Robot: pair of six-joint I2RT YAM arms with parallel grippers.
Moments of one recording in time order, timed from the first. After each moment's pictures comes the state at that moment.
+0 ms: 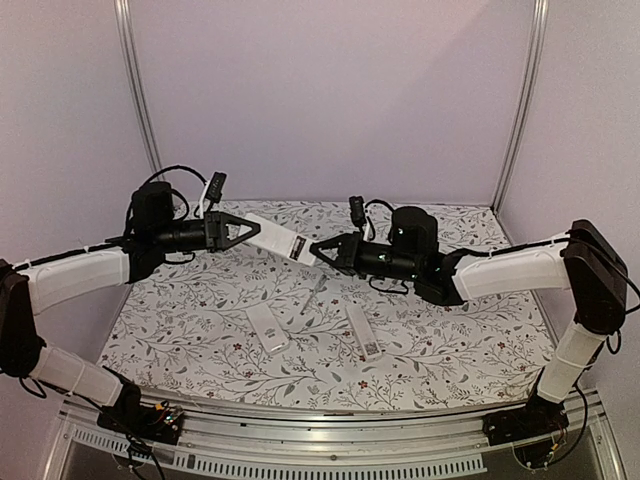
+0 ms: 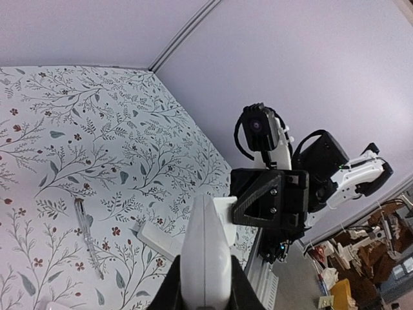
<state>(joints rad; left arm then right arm) -0.36 1.32 0.80 0.30 0.84 -0.61 0.87 1.73 1.02 0.60 -0.31 0.93</state>
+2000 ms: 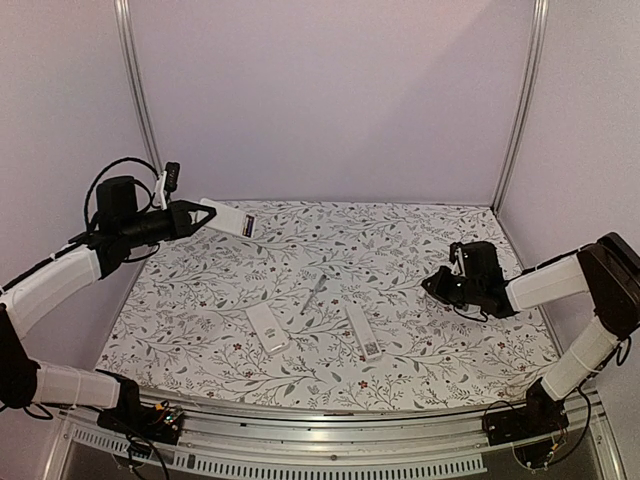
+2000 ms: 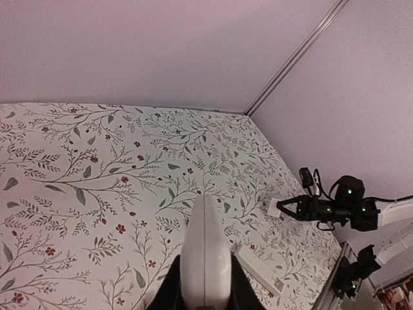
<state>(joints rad) -0.15 1.16 0.83 0.02 0.63 -0.39 0.41 1.58 0.56 0.39 -0.13 0.77</state>
